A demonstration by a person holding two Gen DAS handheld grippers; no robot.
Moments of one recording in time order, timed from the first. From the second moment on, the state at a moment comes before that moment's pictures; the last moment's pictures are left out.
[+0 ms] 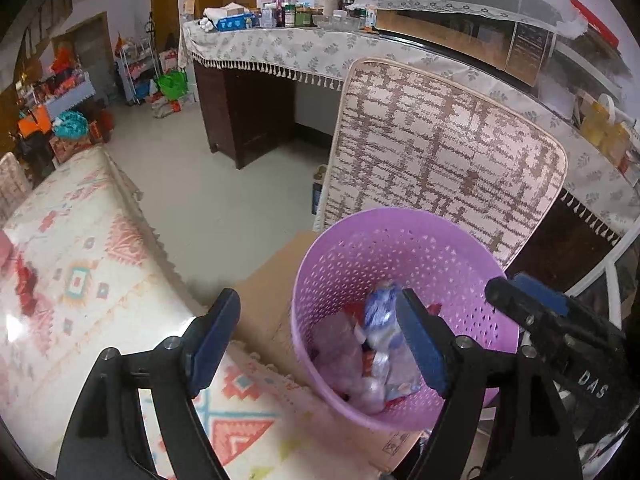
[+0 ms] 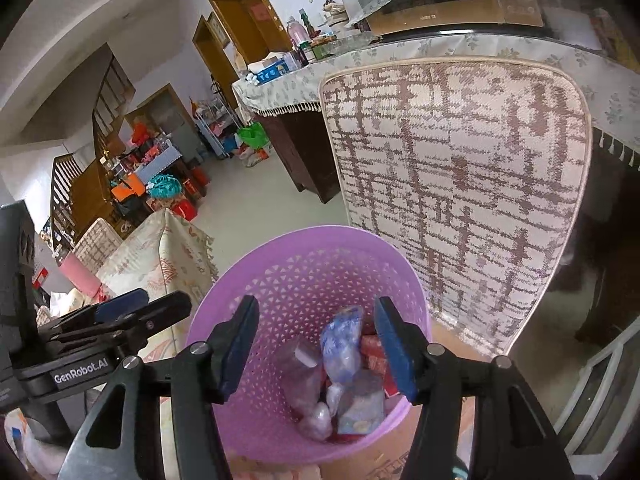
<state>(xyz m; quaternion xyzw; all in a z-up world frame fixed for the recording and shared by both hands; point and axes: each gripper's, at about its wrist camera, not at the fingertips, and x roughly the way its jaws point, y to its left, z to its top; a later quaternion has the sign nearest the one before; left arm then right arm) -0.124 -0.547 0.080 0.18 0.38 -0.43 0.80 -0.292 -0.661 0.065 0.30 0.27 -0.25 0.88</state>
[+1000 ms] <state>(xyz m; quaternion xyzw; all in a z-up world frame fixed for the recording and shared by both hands) -0.185 -0.444 0.096 0.12 0.38 -0.42 0.81 -0.342 -0.573 0.096 0.26 0.25 -0.24 0.90</state>
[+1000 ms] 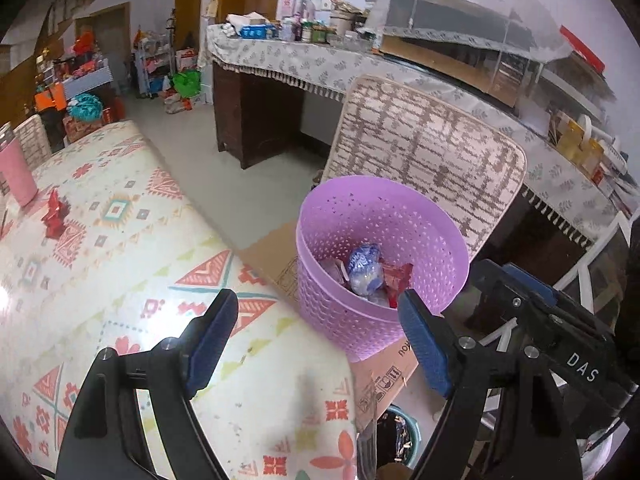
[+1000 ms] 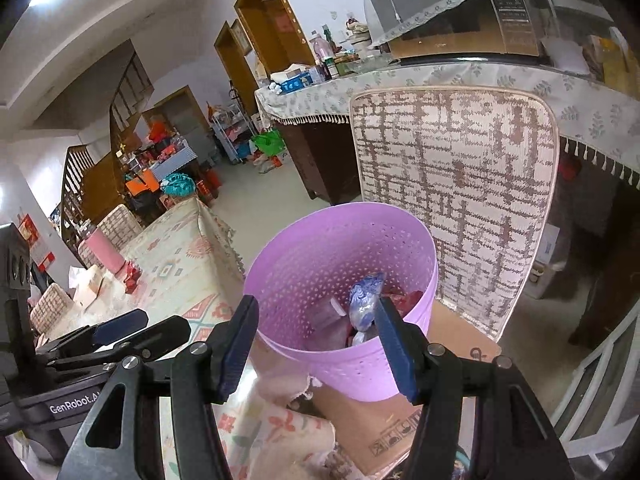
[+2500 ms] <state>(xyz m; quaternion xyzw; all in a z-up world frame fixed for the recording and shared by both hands) -0.248 -0.374 0.088 0.09 0.30 -0.36 0.88 -0.384 -0.510 0.083 0.16 0.29 -0.28 0.90</state>
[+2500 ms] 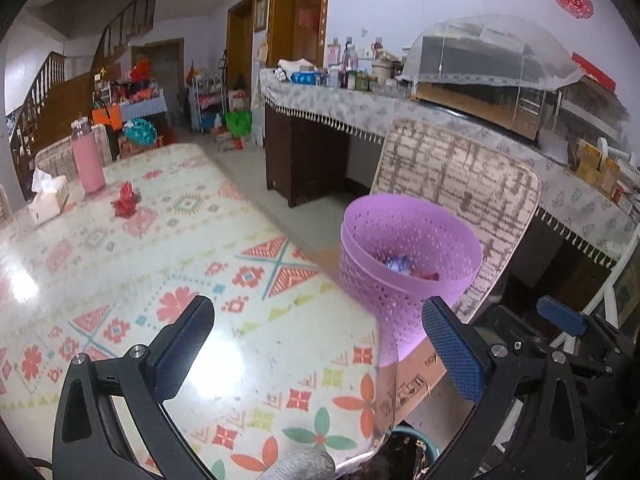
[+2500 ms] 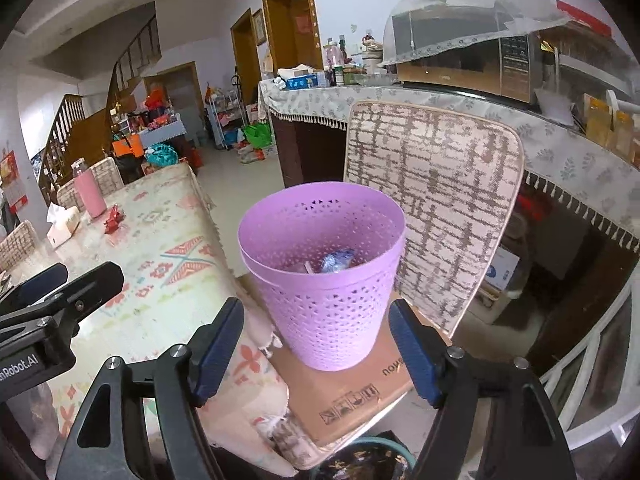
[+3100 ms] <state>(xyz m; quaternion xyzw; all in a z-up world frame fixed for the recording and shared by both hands) -0.255 -0.377 0.071 0.10 0.33 -0.35 0.87 -0.391 -0.506 0.072 0.16 0.30 -0.28 0.90</state>
